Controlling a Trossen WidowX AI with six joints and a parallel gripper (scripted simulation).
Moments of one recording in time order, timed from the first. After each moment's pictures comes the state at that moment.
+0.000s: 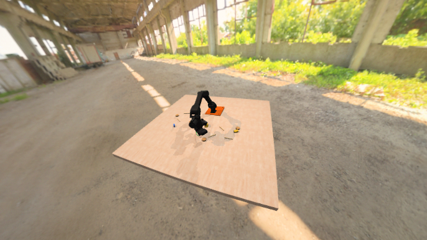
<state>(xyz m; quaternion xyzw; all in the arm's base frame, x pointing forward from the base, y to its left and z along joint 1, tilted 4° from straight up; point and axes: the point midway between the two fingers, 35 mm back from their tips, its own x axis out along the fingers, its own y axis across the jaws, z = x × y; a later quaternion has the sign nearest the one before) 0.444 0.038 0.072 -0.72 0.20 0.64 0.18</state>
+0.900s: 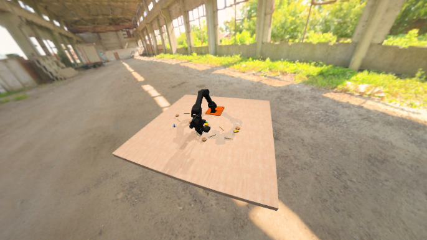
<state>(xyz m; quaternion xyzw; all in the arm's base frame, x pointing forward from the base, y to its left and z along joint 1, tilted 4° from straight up) 0.430 0.041 0.068 -0.74 0.05 0.67 0.01</state>
